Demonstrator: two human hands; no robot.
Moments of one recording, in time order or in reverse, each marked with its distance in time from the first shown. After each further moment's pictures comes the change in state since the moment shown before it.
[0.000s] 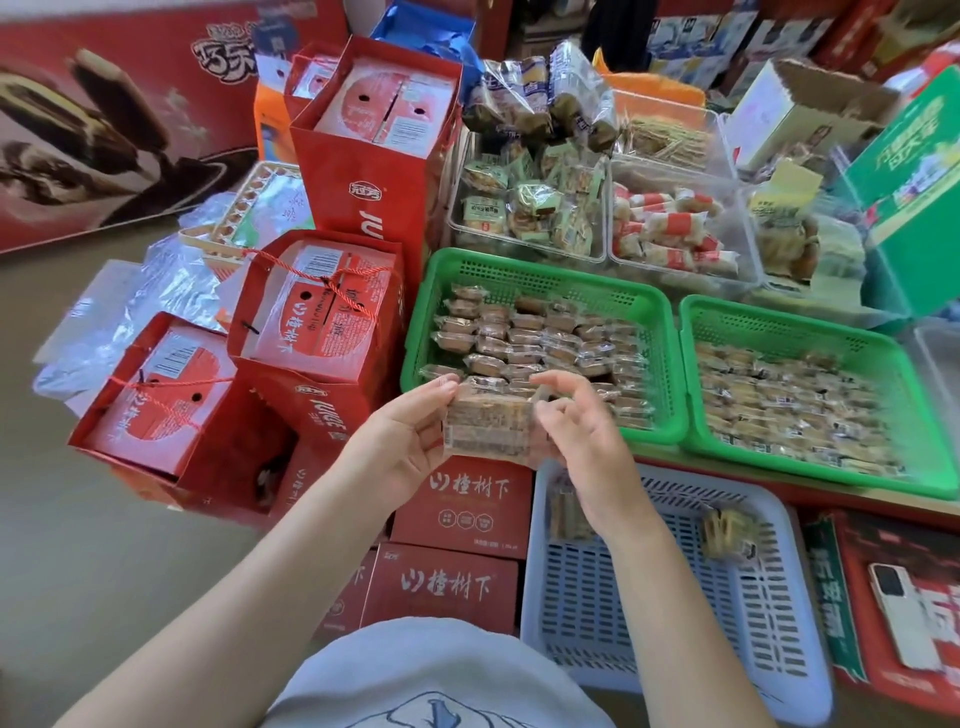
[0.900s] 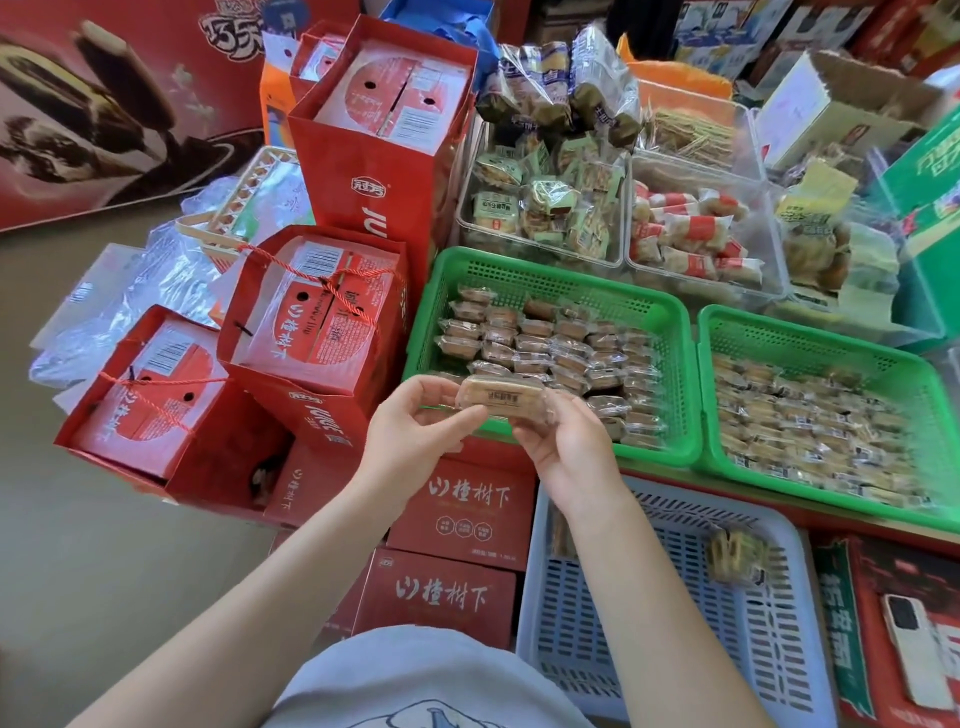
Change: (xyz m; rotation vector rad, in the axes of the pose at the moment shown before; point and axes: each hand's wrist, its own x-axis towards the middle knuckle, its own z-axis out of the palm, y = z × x) left_hand 0.024 -0.005 0.005 0.569 0.156 0.409; right_hand 0.066 0.011 0.021 0.692 0.260 0.430
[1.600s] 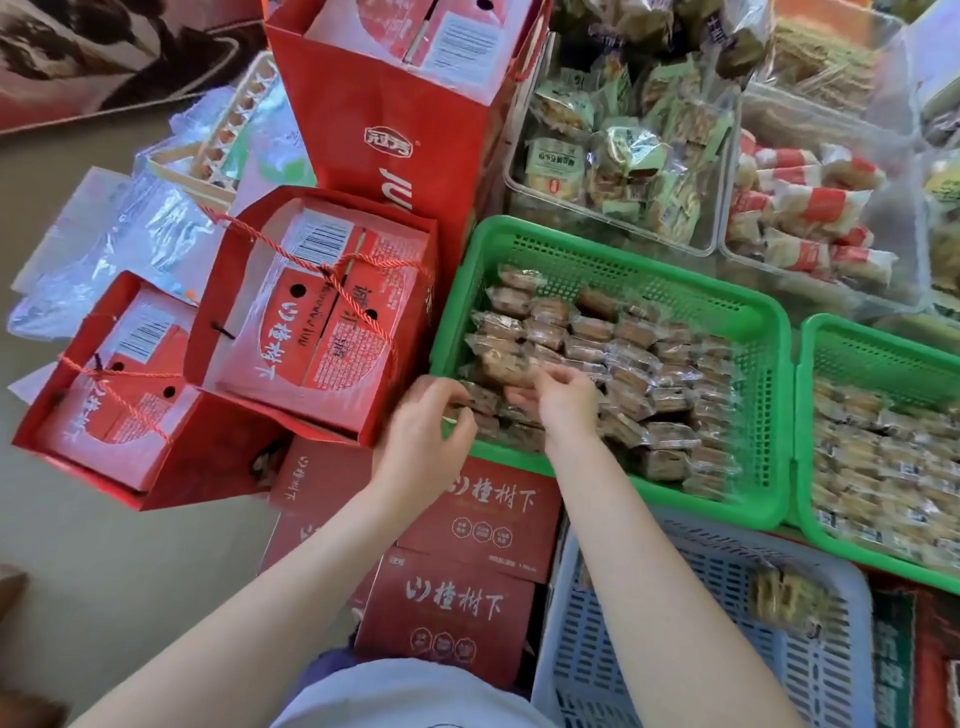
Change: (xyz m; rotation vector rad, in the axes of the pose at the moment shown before) left_hand 0.114 -0.079 -0.013 0.643 0.026 0.248; right_hand 0.169 0.034 0.043 -0.452 0.208 0.027
